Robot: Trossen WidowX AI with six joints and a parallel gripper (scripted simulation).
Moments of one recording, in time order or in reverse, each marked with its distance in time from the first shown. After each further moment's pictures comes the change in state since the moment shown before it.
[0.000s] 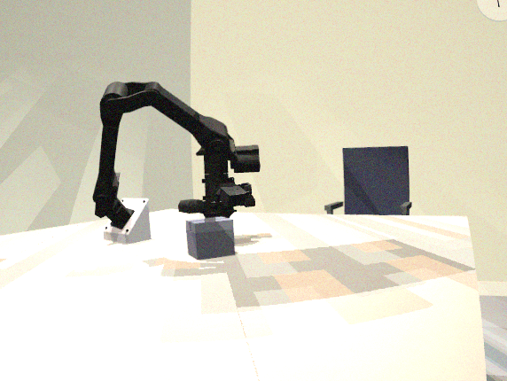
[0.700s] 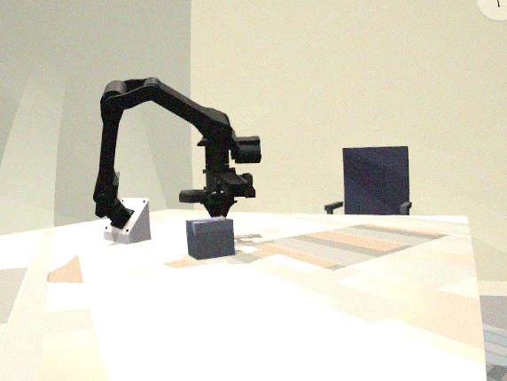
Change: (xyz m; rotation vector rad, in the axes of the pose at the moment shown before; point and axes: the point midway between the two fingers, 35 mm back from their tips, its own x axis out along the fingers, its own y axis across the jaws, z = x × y) arm -0.022 0.002 0.001 -0.017 -0.004 -0.011
